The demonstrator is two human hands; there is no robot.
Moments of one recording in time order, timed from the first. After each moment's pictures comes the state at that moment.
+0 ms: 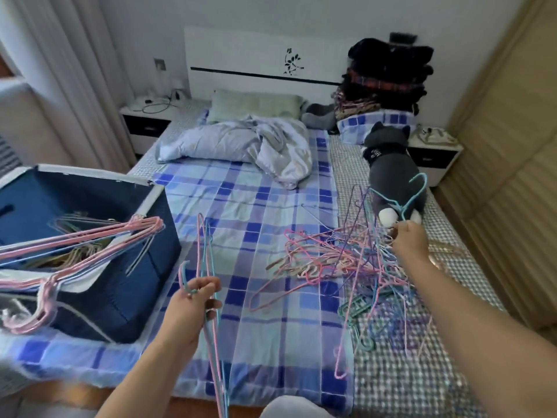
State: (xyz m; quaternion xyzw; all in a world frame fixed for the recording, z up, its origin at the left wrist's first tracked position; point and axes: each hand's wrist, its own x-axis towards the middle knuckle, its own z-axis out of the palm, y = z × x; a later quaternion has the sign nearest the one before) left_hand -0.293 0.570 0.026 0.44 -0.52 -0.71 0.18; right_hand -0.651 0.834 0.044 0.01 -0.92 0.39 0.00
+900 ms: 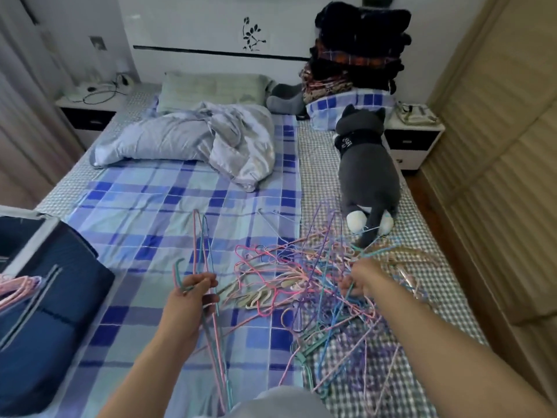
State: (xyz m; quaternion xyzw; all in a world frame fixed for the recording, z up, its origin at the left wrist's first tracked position) left_hand -0.544 0.622 0.017 0.46 -0.51 -0.71 0.17; right_hand -0.800 0.856 -0.012 -0.17 -0.80 0.46 -0.35
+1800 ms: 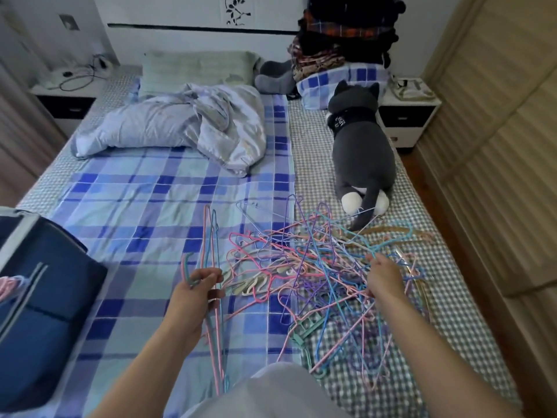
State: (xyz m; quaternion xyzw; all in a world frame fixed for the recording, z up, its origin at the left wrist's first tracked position) left_hand -0.557 0.626 -0.006 0.45 -0.53 -0.71 0.11; right_hand -0.778 0.905 -0.033 -0.18 -0.86 0.45 -0.18
